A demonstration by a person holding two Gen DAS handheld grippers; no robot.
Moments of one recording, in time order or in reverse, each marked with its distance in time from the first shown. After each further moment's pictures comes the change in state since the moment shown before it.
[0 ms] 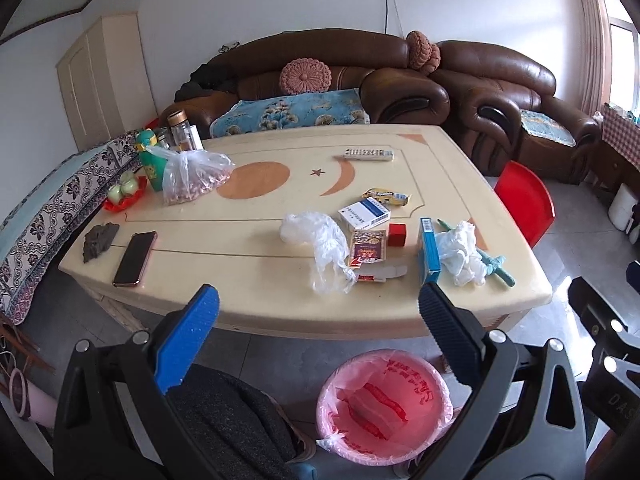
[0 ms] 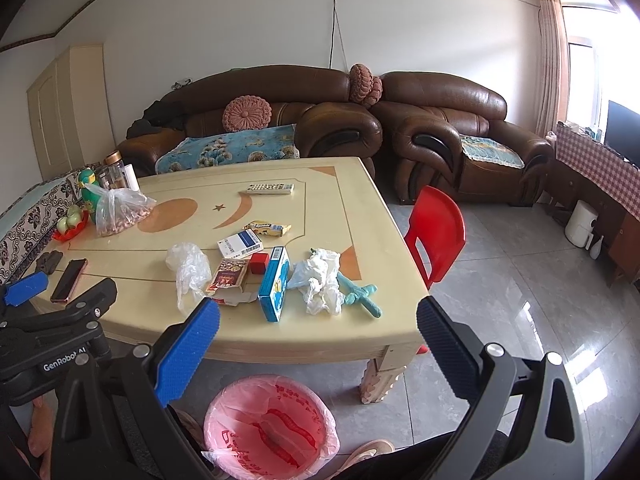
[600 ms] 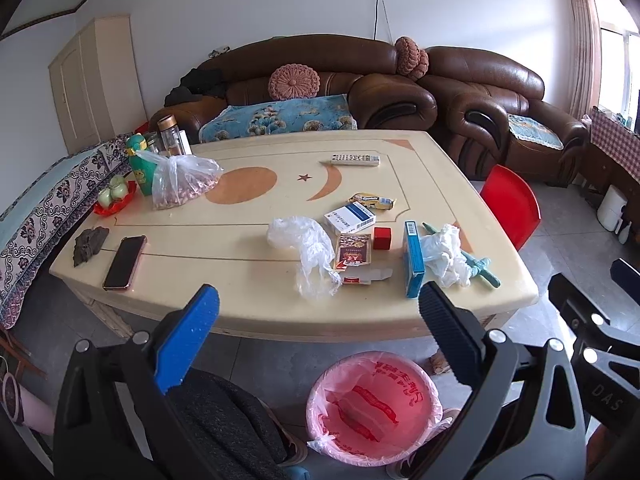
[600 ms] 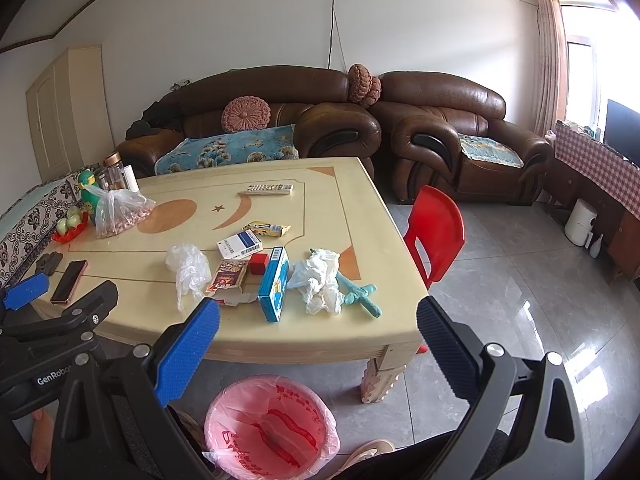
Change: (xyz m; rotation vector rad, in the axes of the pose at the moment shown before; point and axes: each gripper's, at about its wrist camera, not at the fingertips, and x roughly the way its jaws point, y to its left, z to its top) left arm -0.006 -0.003 -0.002 0.003 -0.019 -0.043; right arm -0.001 -0.002 -0.001 0.006 -0.002 0.000
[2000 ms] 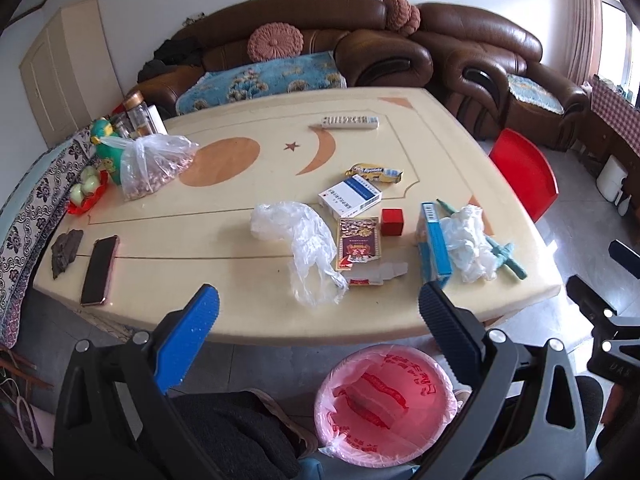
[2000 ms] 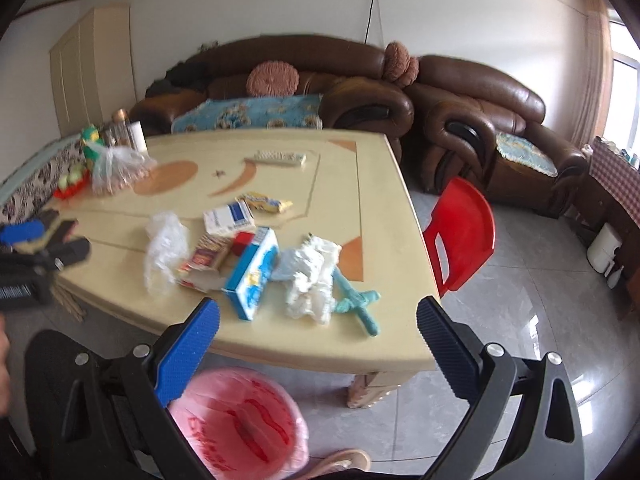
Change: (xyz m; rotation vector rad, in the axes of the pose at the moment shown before) left arm 0.098 0.007 0.035 0.056 0.177 -0.040; right arm 0.106 -0.035 0.019 -0.141 0.142 0.093
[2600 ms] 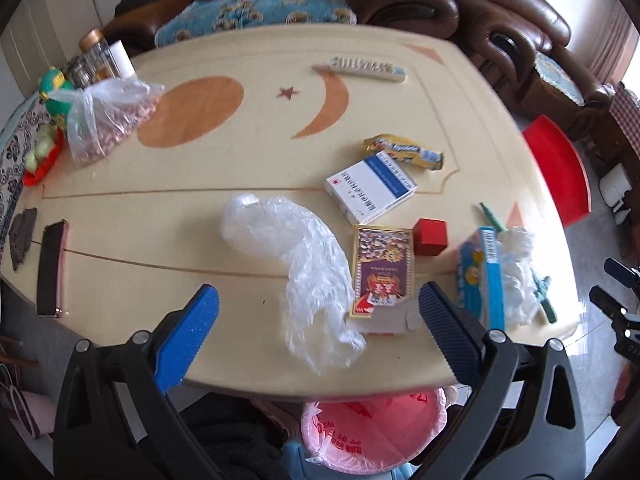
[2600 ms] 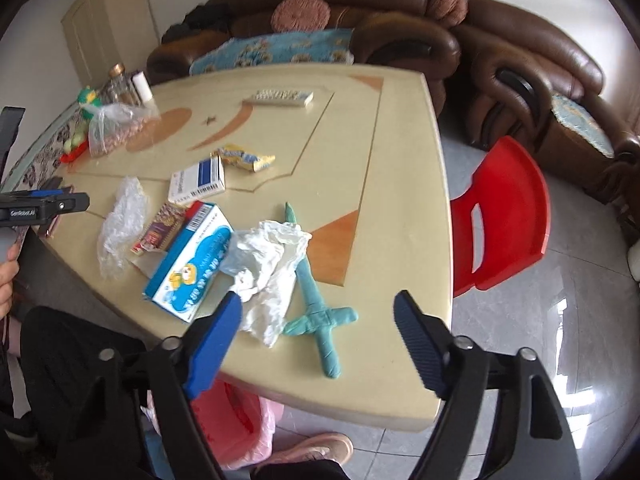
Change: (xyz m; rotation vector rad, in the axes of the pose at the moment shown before) left arm 0.136 0.025 0.064 -0.079 0.271 -0.065; right arm 0.127 -0.068 0.046 -0.059 0.271 0.180
